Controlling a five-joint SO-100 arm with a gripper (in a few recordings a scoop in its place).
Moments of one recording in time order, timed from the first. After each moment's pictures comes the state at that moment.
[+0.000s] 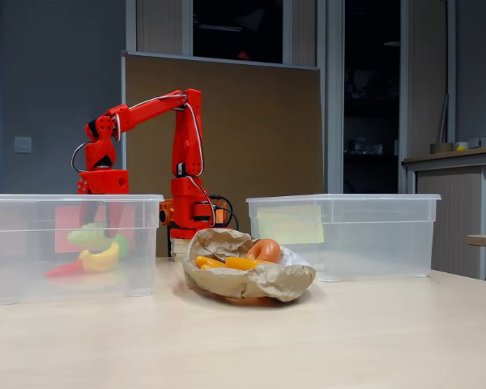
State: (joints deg) arm 64.2 94.7 118.3 70.0 57.3
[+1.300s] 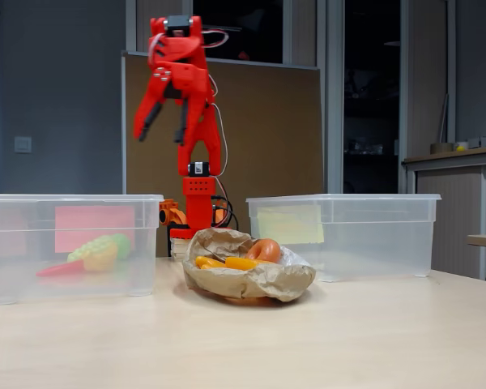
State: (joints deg) arm 8.6 96.9 68.8 104.8 73.6
